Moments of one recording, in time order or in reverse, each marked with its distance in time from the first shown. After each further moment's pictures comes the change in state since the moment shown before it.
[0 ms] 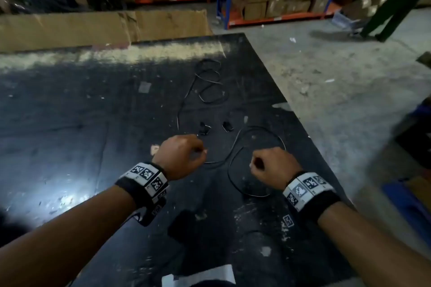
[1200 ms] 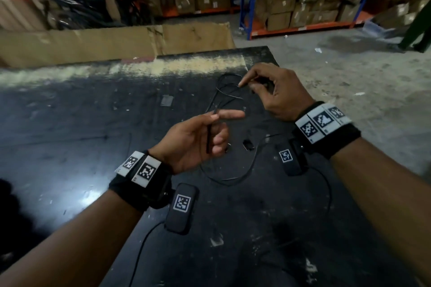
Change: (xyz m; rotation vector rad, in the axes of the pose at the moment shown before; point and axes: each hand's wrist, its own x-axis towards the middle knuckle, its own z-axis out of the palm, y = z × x) left_hand 0.040 0.036 -0.095 -1.744 -0.320 -0.221; right_hand 0.114 -0.054 -0.137 0.462 0.475 -0.585
